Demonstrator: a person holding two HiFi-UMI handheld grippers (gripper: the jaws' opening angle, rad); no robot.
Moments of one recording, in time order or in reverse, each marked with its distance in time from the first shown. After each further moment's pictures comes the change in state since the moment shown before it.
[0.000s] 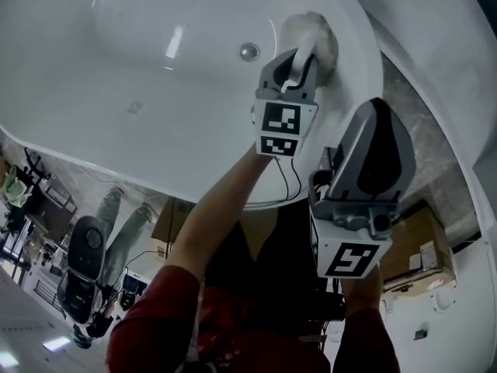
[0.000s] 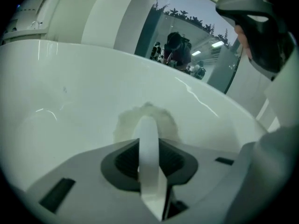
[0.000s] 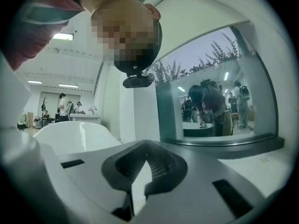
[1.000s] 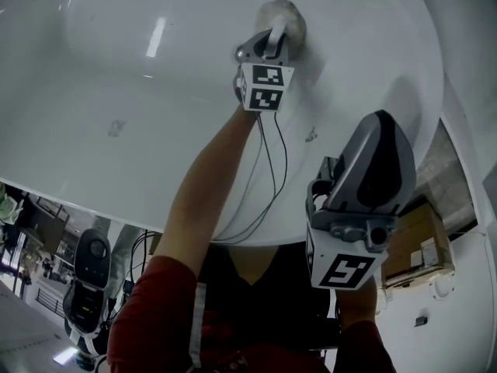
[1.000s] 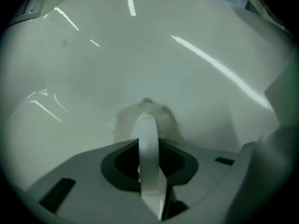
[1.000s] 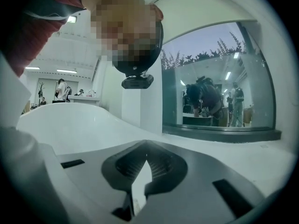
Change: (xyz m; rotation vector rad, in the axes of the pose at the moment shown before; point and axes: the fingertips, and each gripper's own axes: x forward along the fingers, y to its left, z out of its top) left arm 0.123 0.127 -0.140 0.063 0.164 0.041; right arm 0.026 0.029 -0.103 -0.068 0.118 -0.052
